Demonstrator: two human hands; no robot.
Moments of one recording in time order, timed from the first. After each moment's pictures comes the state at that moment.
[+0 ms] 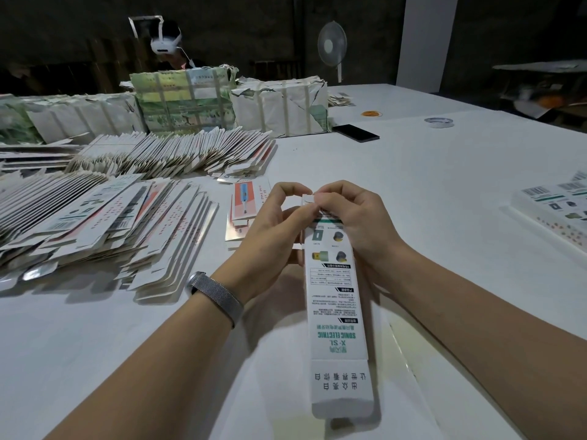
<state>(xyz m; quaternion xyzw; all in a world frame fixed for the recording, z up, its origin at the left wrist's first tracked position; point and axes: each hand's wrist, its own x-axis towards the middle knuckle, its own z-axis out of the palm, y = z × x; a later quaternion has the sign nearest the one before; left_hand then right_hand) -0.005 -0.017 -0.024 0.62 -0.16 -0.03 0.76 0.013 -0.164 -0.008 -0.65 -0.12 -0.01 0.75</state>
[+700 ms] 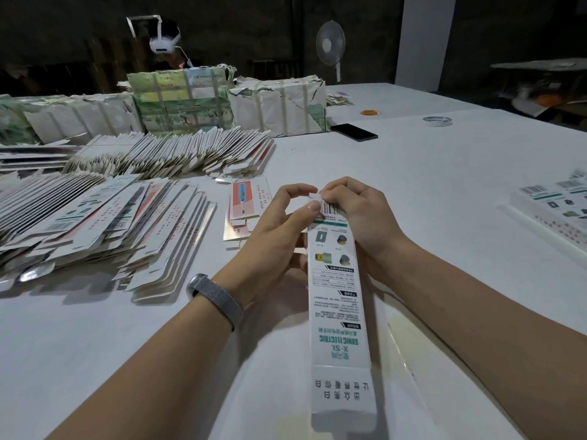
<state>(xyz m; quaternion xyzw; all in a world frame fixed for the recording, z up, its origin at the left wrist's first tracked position) -0.007 -0.022 -0.024 0.65 -0.15 -0.04 0.75 0.015 -0.165 -0.004 -0.64 -0.08 -0.01 0.77</state>
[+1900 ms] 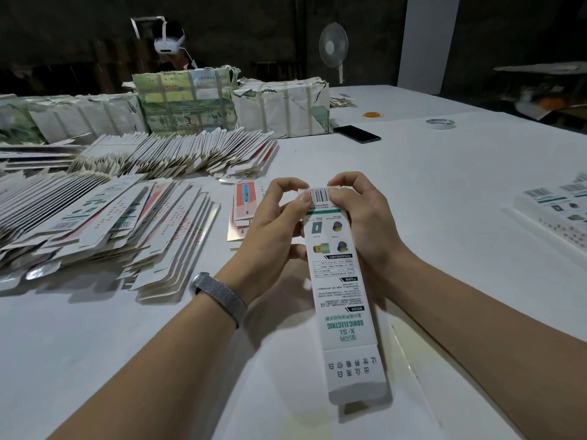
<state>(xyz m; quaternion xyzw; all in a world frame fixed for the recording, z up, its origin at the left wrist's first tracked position) -0.004 -0.019 -0.021 0.63 -0.16 0.02 0.76 0.007 -0.163 -0.006 -0.63 -0.14 -0.04 0.76</state>
